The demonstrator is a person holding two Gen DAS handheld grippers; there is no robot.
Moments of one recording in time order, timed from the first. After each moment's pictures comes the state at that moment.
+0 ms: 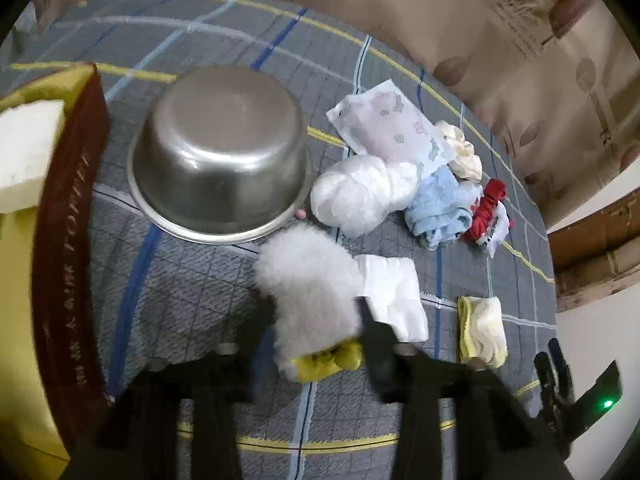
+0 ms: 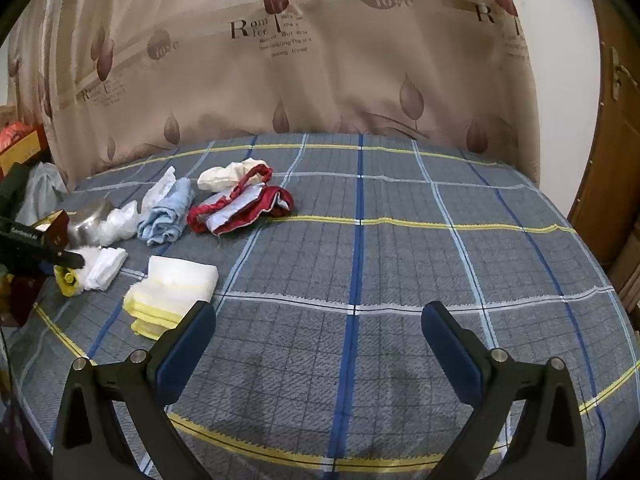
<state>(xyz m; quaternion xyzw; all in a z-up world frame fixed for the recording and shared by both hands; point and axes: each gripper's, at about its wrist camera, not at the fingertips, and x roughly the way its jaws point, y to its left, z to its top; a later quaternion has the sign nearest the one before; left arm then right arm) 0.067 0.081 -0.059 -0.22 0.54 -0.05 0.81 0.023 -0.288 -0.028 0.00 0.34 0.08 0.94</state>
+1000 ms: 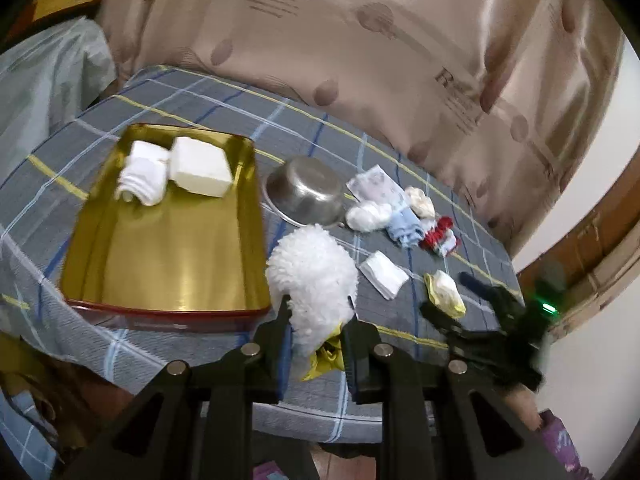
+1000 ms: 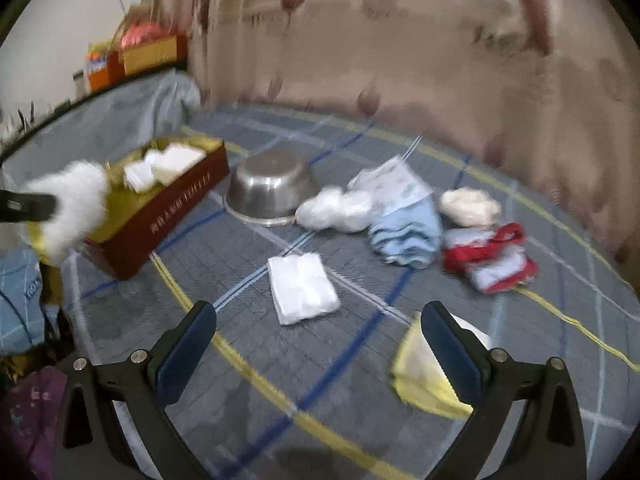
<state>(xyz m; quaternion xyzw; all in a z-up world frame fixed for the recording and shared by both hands) -0.112 0.156 0.030 -0.24 0.40 -0.02 0.88 0.014 -0.098 -0.008 -0.14 0.36 0.31 0.87</state>
